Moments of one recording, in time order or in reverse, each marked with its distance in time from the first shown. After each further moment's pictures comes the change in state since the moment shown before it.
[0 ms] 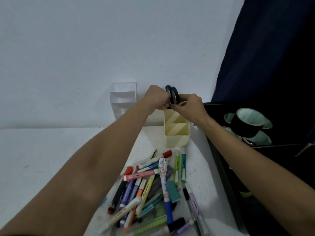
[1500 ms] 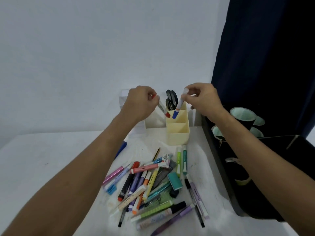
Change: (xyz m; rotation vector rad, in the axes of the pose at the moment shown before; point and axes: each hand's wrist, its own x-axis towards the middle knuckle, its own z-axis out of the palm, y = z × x) left_hand -0.116 0.003 -0.049 0.549 0.367 0.498; right_hand -0.065 -0.053 -0.062 0.190 0.161 -0.077
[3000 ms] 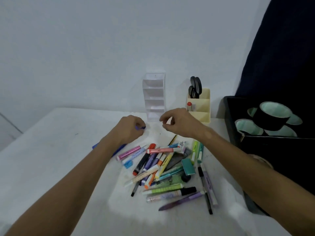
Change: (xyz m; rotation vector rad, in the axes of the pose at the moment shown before) left_hand -0.101 -0.103 -0.001 0.178 -0.371 -0.285; right_hand -0.054 0.019 0.101 -0.200 -0.609 -0.336
